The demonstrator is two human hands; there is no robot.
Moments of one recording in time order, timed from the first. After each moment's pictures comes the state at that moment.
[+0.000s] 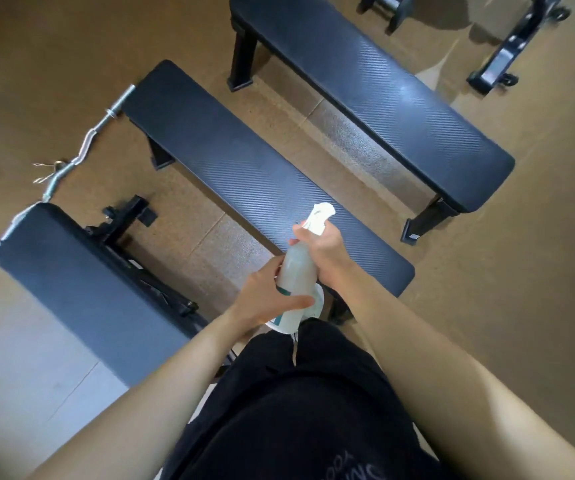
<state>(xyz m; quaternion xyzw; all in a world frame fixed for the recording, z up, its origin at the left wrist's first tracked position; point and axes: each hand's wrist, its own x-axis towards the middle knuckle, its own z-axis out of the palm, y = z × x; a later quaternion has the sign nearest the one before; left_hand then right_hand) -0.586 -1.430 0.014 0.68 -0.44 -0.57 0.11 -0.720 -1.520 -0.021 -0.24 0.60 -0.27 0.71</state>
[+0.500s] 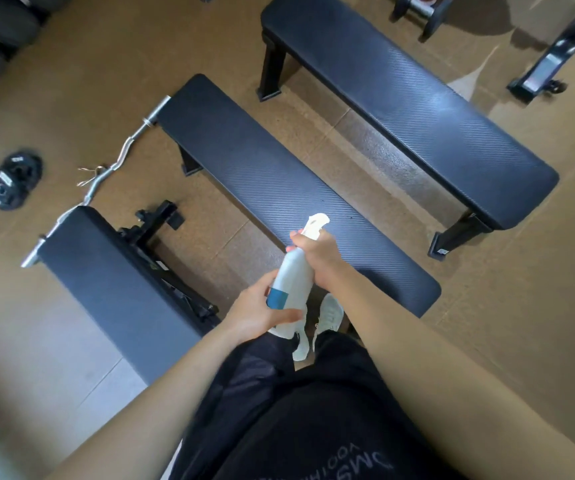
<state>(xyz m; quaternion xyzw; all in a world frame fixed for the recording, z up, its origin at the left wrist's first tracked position) -0.553 -1.423 0.016 0.71 -0.40 -0.57 0.09 -0.683 -1.540 -0.050 -0.23 0.62 -0.21 0.72</state>
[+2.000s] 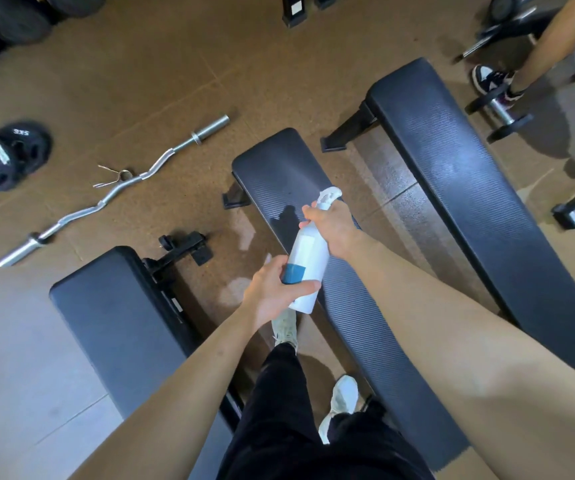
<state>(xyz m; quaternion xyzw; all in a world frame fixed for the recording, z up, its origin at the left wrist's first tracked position) -0.224 -1.650 -0.040 0.75 -0.28 -0.57 0.20 -0.305 -1.813 -0.054 -0.36 0.64 -0.14 0.67</state>
